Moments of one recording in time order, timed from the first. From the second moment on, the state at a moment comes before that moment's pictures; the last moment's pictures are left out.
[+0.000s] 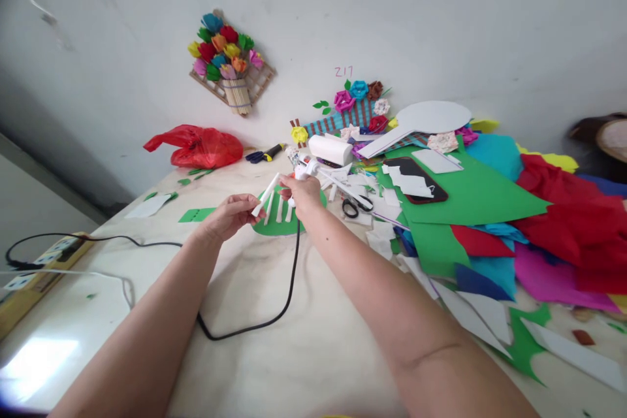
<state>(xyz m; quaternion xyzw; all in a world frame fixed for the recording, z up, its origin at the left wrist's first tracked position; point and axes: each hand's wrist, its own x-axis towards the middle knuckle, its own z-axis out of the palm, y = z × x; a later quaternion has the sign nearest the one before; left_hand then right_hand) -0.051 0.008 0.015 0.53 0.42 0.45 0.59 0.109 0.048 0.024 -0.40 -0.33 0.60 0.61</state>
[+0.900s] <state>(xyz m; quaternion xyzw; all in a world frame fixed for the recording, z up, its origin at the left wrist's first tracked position) -0.040 0.011 0.009 0.39 0.38 0.45 0.71 0.104 0.047 0.020 -0.39 -0.37 0.58 0.61</state>
